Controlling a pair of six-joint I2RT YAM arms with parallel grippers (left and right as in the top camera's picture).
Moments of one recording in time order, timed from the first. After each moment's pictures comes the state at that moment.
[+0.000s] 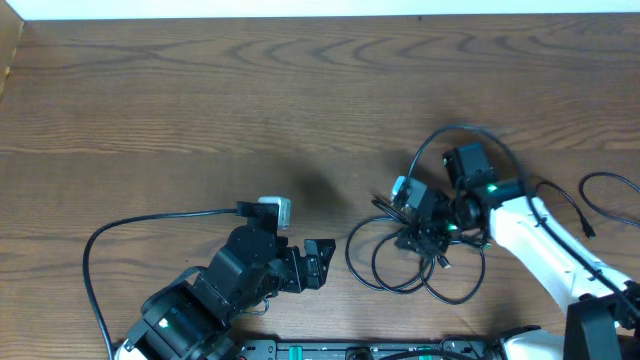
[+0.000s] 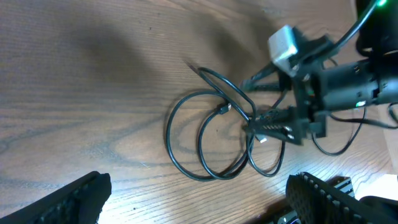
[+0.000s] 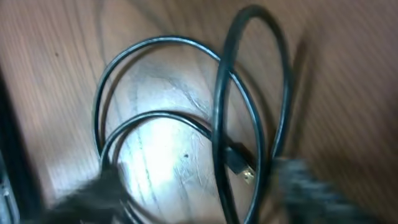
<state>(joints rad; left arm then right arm) -0.75 0.68 0.74 -0.79 0.06 -0.75 0.30 1.47 0.78 -0.66 -0.55 -0.65</state>
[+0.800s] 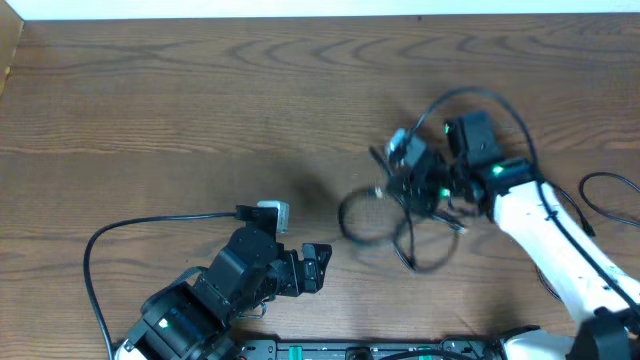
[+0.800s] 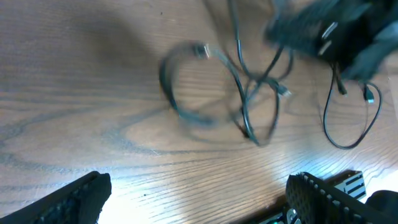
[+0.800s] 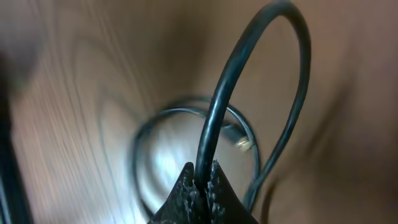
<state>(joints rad) -0.75 0.68 0.74 -0.84 0.06 -0.75 0.31 1.46 1.00 -0.58 -0.61 -0.42</state>
